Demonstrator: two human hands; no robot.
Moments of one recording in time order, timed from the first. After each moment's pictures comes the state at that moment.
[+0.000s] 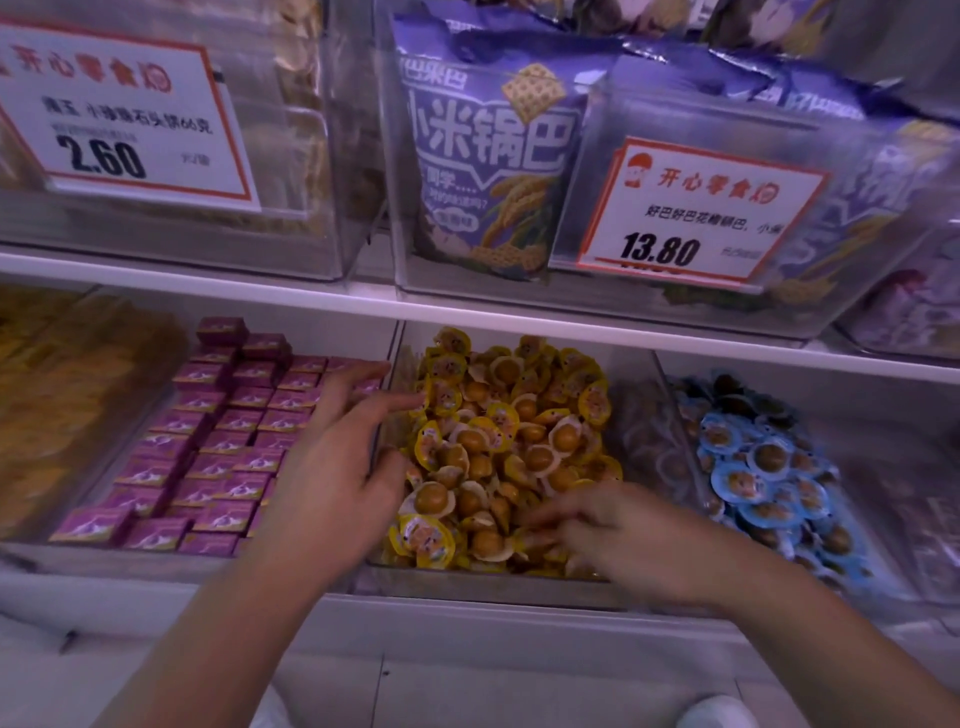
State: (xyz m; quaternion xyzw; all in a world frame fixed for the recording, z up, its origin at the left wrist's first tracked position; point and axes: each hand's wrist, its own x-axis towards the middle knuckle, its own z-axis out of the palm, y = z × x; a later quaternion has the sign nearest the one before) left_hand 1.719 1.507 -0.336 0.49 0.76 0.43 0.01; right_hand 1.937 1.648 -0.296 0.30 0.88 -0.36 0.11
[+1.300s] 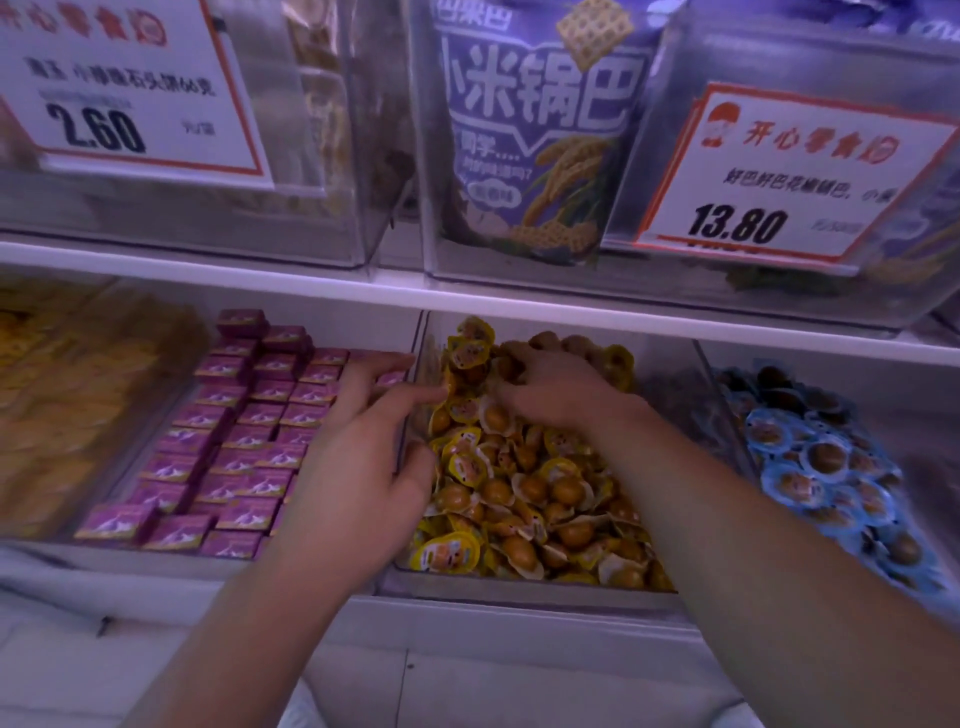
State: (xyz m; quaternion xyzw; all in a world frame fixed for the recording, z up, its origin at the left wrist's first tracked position) left_hand 1.720 1.508 -0.330 0.49 0.76 0.43 -0.01; right_hand 1.799 1.741 -0.349 0.37 0.92 -0.14 0.04
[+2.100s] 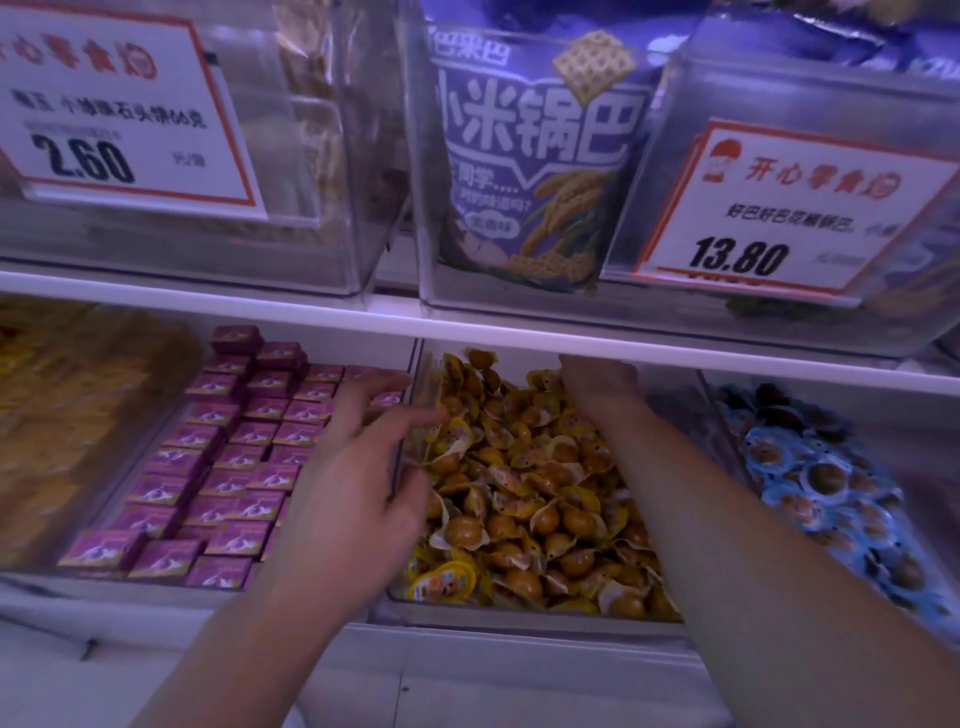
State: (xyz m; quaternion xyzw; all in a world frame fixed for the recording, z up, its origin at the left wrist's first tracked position) left_hand 1.721 1.507 -0.326 0.49 0.76 0.43 0.00; right_hand 1.818 1.759 -0.332 0.53 0.82 -0.23 -0.03
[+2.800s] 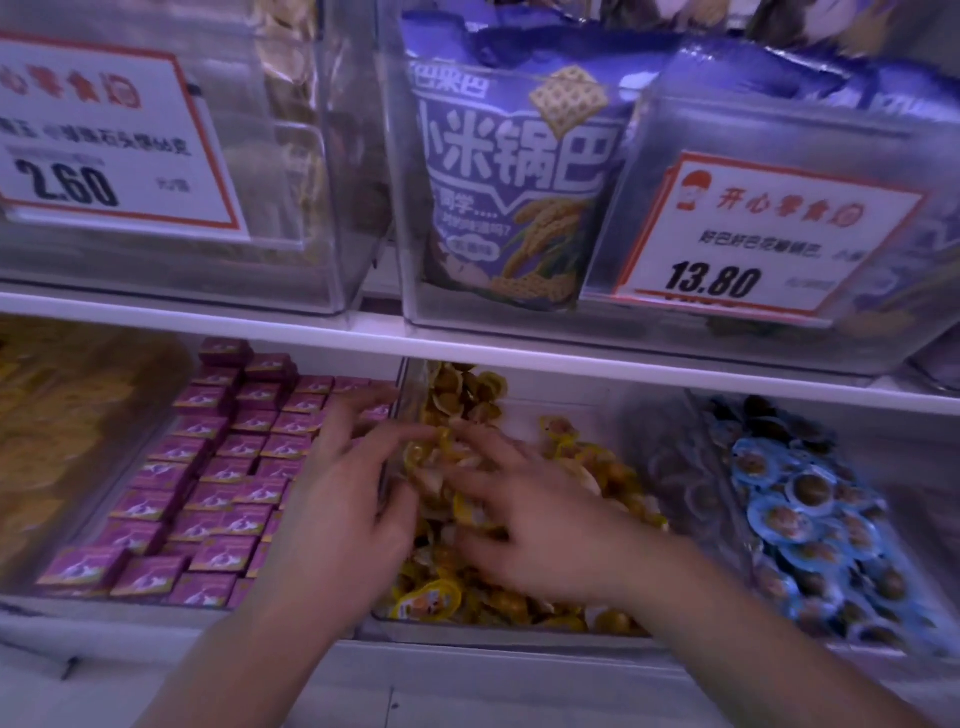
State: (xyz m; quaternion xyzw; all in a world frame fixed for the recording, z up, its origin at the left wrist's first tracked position) left_hand 1.724 1.509 -0.327 0.49 0.76 0.43 0.00; right_hand 1.861 1.644 -0.320 0.14 0.97 -0.17 0.02
